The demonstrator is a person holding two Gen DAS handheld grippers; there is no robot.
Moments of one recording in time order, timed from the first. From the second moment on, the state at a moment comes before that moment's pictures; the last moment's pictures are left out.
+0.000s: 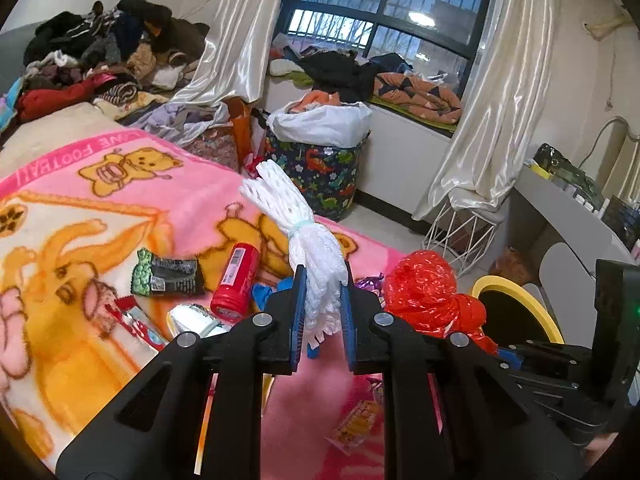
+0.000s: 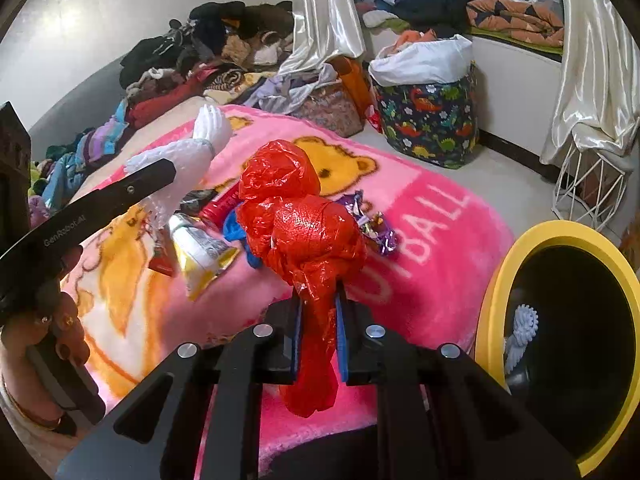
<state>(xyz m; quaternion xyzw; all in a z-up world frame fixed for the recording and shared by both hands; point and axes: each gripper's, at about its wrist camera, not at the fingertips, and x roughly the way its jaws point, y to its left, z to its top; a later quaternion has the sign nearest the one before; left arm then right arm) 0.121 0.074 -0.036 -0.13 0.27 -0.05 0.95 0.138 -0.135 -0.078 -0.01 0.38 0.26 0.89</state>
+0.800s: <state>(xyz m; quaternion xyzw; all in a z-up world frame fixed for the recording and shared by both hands) 0.103 0.046 -0.008 -0.09 0.24 -0.08 0.96 0.113 -0.168 -0.040 0.02 0.33 0.25 0.91</state>
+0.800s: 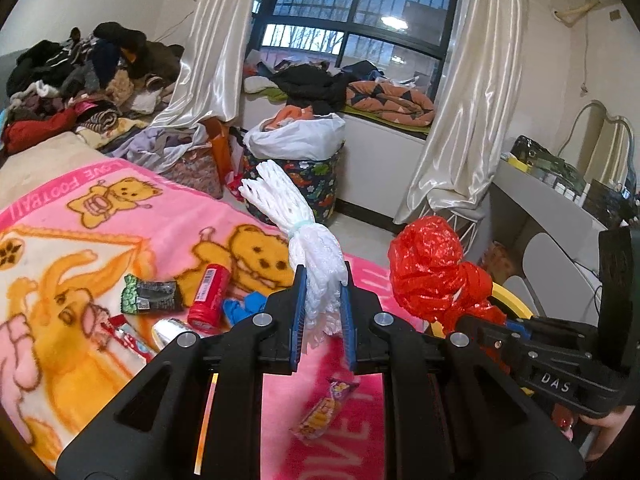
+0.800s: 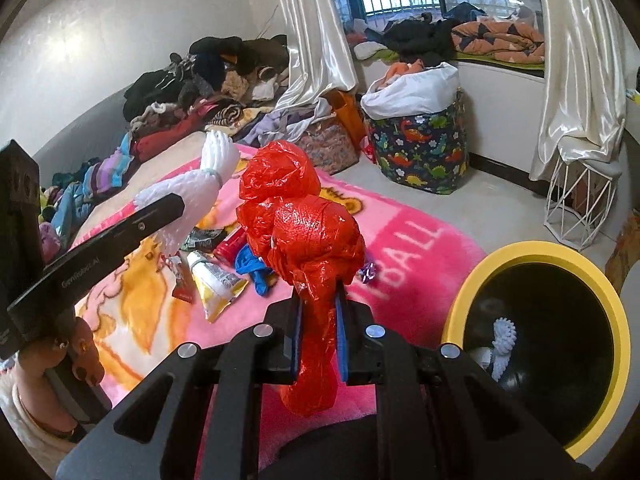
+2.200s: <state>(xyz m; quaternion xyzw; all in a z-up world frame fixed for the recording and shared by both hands) 0.101 -0.045 -0.011 -0.03 0.25 -0.17 0.95 0.106 -0.275 -0.029 0.11 0.31 0.14 0.94</state>
